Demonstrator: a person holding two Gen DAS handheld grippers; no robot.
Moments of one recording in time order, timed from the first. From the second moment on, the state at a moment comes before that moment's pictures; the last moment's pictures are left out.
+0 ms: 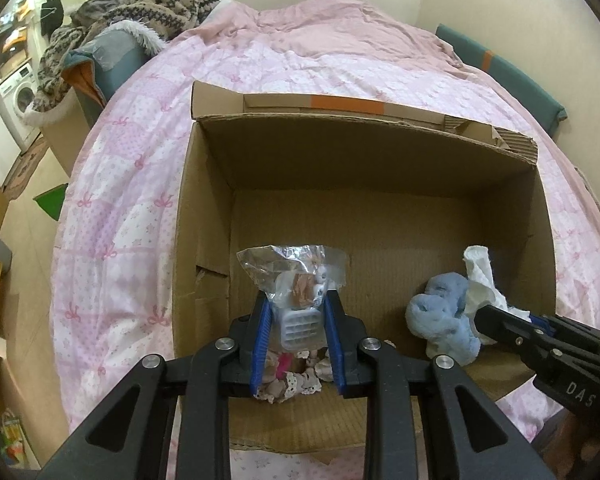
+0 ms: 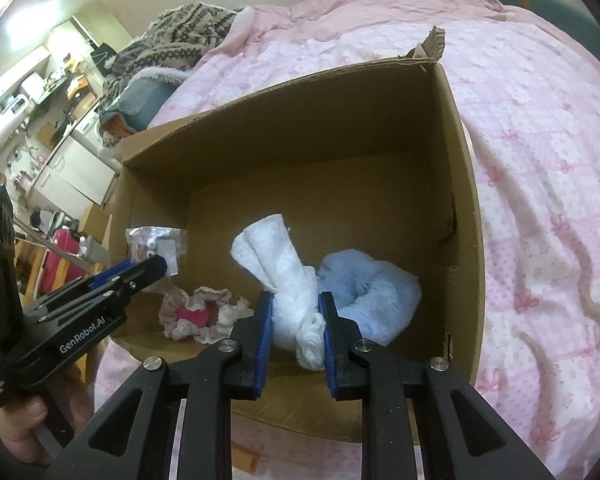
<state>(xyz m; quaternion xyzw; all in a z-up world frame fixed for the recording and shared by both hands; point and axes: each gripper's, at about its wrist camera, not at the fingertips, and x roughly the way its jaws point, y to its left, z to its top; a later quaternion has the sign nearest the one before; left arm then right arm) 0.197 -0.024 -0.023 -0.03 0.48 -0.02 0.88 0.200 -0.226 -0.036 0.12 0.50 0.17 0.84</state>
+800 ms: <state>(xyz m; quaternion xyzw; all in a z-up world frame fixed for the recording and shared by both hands) 0.190 -0.021 -0.009 -0.02 0.46 -0.01 0.89 0.194 -0.239 -0.019 0.16 0.46 0.18 0.85</state>
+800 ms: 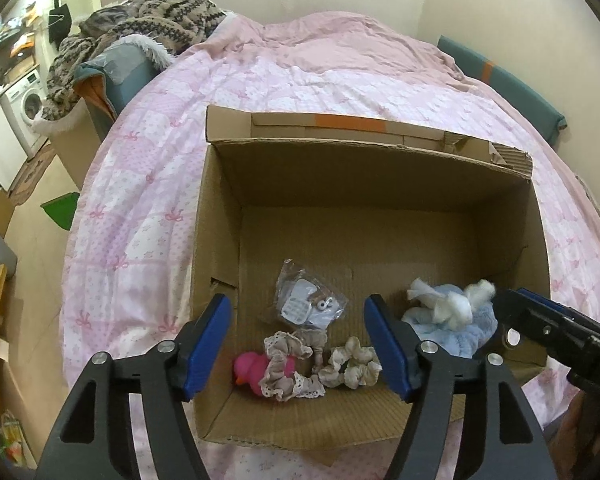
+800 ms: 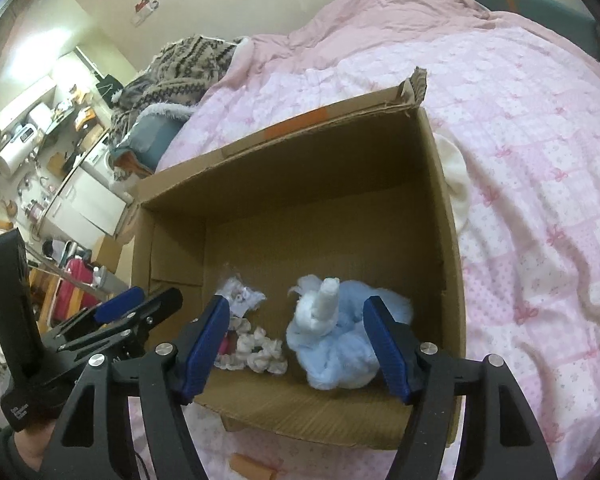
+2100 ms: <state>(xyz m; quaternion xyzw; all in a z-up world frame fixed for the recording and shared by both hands) 0.094 0.008 -0.002 -0.06 0.47 0.03 0.88 0.110 -0.226 -0.029 0.17 0.50 0.17 0.83</state>
